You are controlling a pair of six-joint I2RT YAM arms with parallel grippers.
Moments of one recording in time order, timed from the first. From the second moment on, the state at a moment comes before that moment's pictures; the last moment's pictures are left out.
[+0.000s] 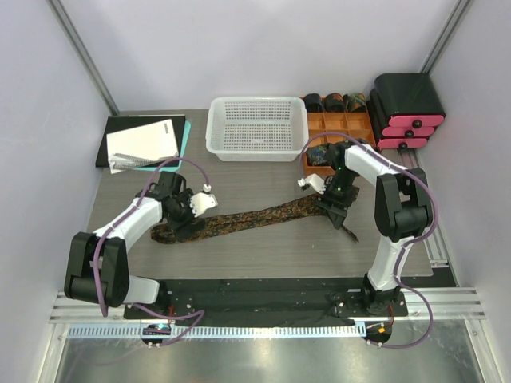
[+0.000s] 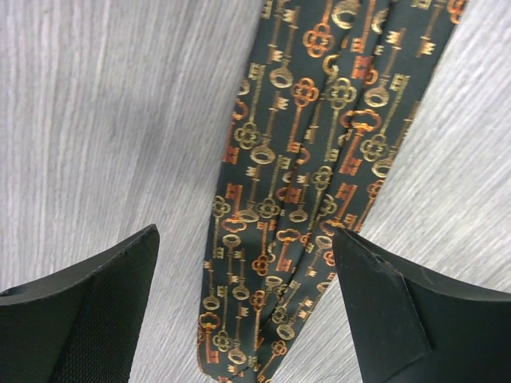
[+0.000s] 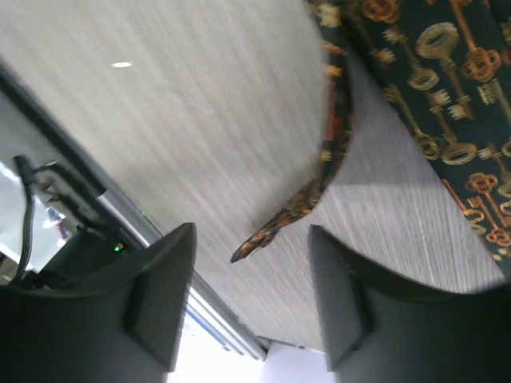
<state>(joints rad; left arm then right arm) -0.18 1.37 0.75 -0.63 0.22 0.94 0.20 1.89 1.37 -1.31 -0.27 -0.94</state>
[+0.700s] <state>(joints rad) -0.18 1.29 0.73 -0.60 0.16 0.86 0.22 1.99 1.64 -1.27 -0.13 -0.95</state>
